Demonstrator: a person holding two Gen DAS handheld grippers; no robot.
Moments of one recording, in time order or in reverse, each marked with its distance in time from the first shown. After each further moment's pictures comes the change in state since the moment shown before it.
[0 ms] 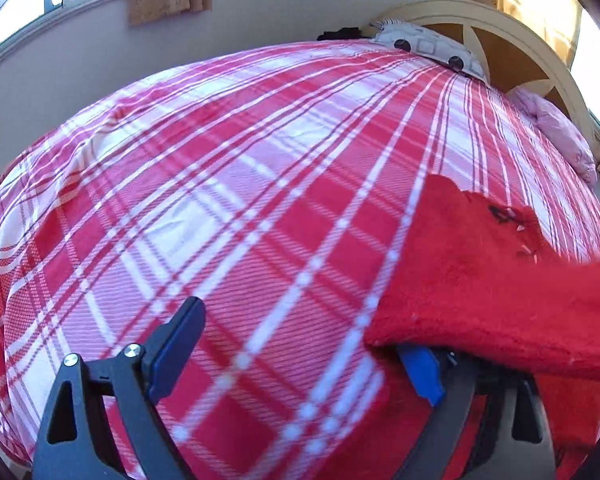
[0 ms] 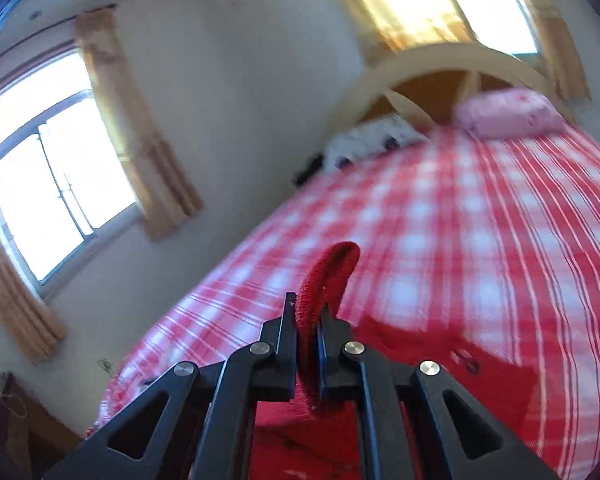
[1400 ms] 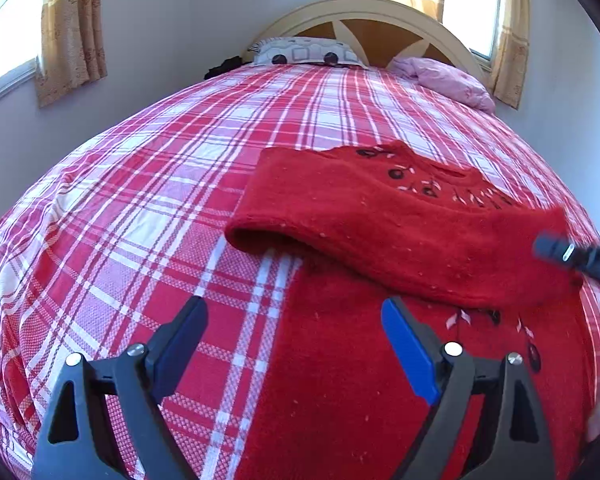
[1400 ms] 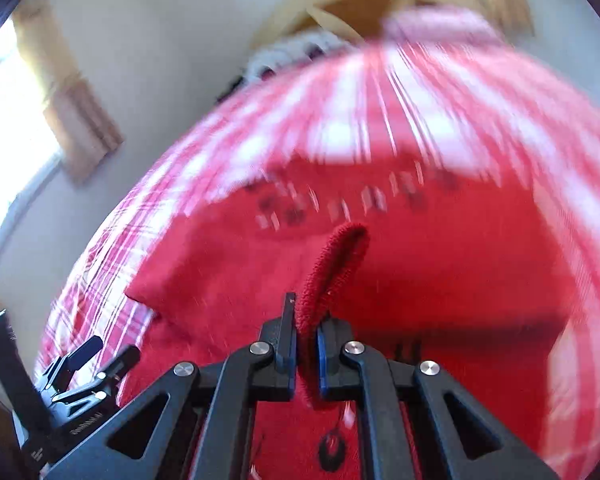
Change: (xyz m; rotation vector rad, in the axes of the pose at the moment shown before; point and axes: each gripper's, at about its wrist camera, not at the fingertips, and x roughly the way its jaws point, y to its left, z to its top) left arm -0.074 -0.006 -0.060 0.349 -0.115 -0.246; right arm 0.045 0.009 -0.142 0.027 0.192 -0.241
